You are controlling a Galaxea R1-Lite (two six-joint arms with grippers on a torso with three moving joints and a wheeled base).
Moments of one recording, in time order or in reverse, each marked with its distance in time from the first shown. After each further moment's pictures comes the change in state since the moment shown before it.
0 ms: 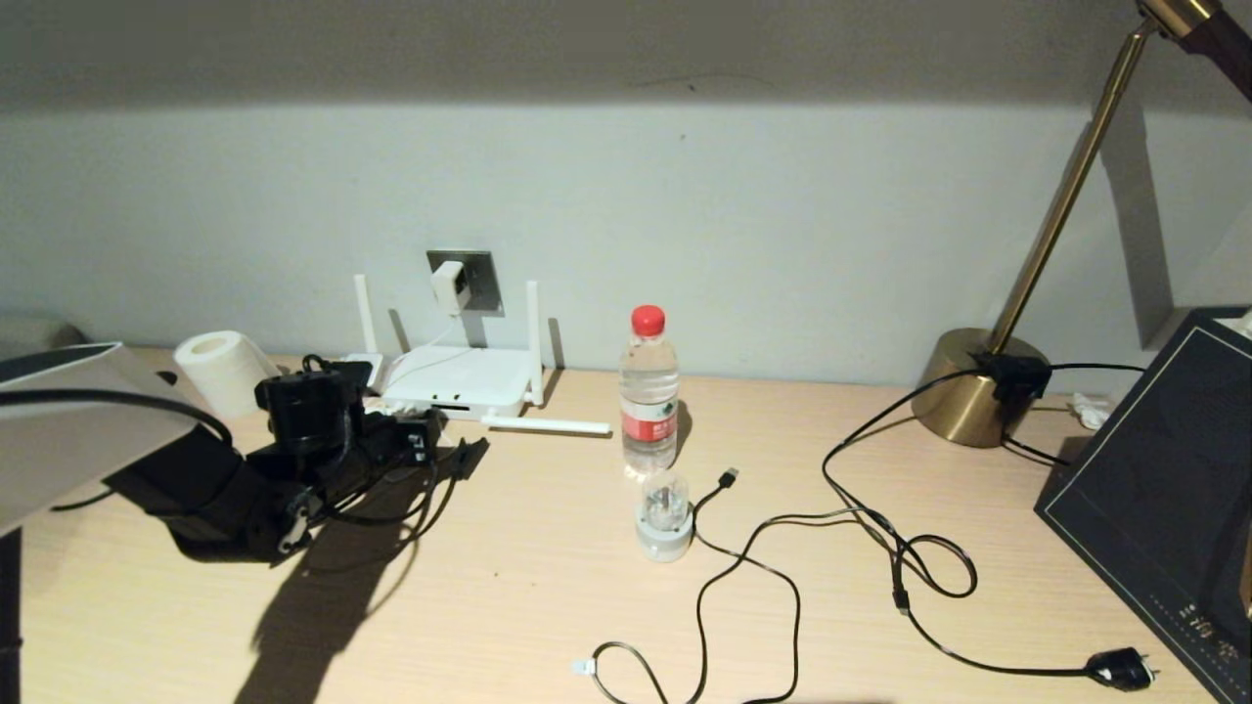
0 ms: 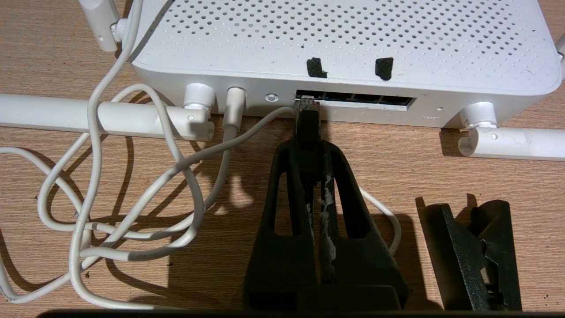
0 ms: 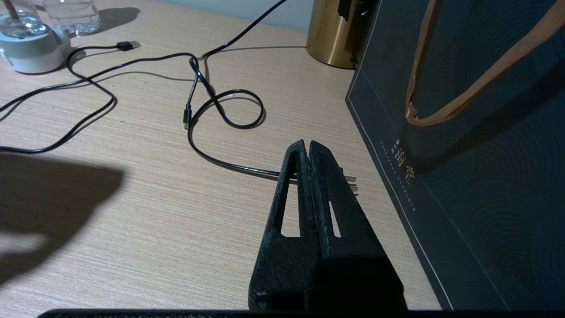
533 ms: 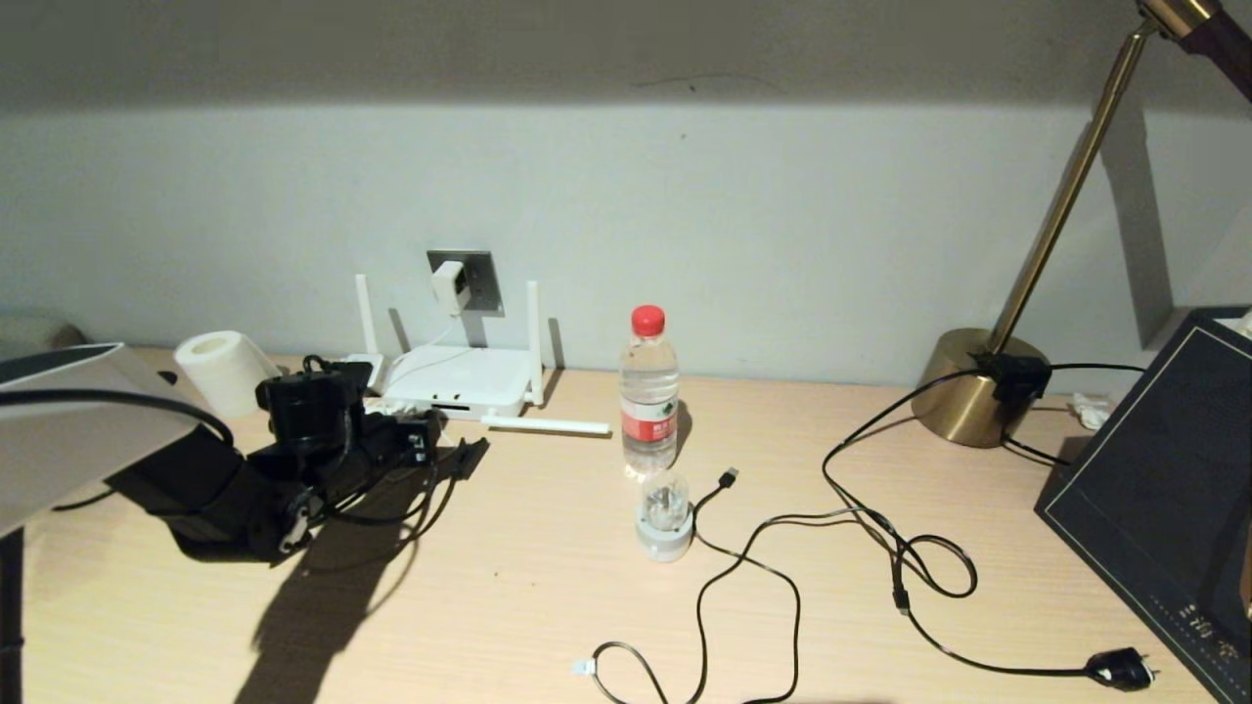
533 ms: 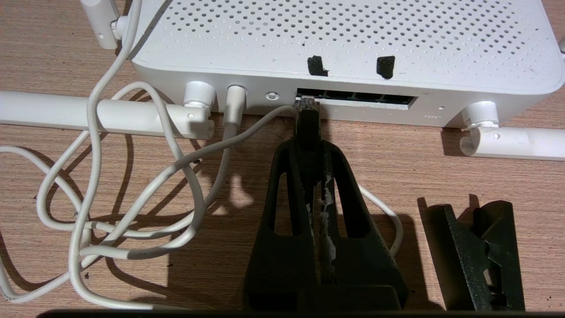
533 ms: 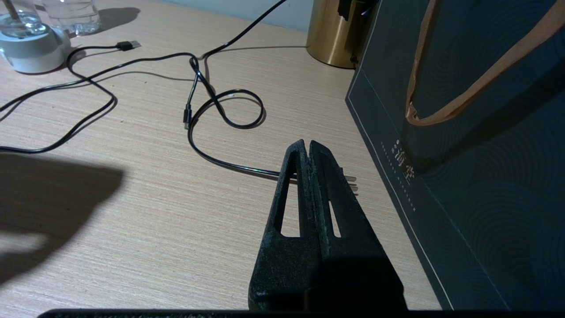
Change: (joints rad) left arm 0.000 0.003 -0.003 0.000 0.000 0.000; right arm 0.000 0.000 0.000 0.000 0.000 0.001
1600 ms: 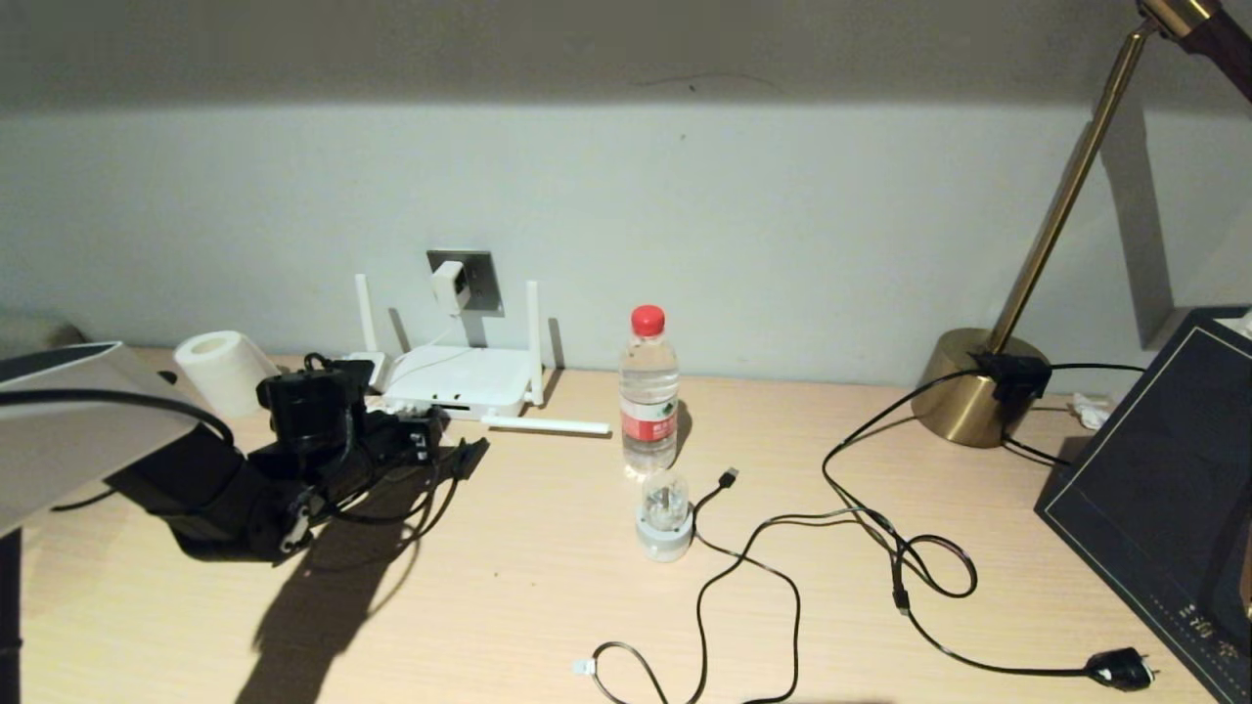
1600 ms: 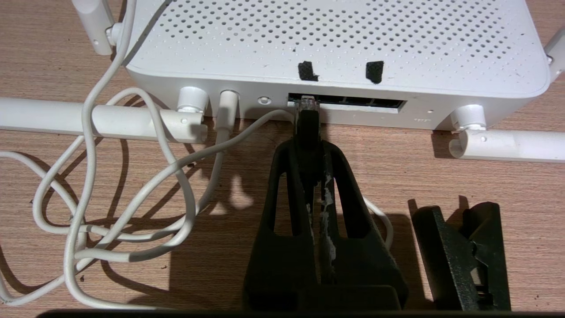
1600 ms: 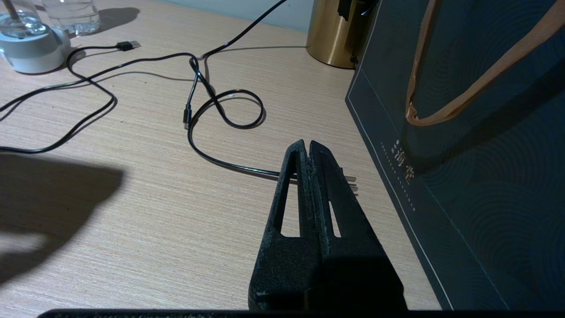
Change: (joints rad) left arm -0.006 -0.006 0.001 0.000 0.000 0.000; right arm 0.000 0.000 0.000 0.000 0.000 0.000
